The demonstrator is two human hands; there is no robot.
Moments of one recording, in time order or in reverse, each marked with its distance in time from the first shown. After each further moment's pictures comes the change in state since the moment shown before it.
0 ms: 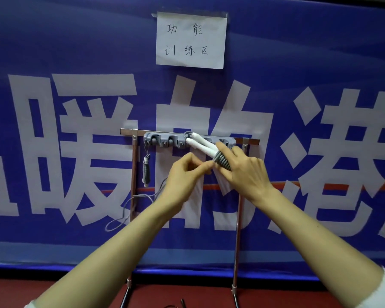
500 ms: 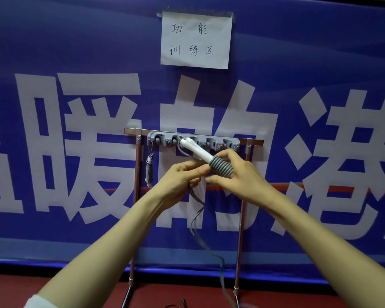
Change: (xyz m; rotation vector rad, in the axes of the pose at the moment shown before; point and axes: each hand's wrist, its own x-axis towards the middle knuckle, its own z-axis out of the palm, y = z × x) left_hand 0.008 -0.007 -0.027 -0.335 -0.265 -0.263; right_hand 0.001 -0.020 -0.023 0.689 -0.358 0.264
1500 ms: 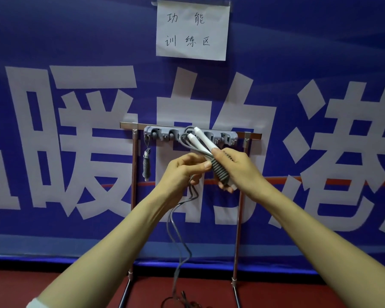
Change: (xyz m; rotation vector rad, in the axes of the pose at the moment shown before) left_hand -0.003 -0.005 0.014 0.065 0.129 0.056; right_hand -0.001 -0.005 0.005 0.473 -0.012 0.199
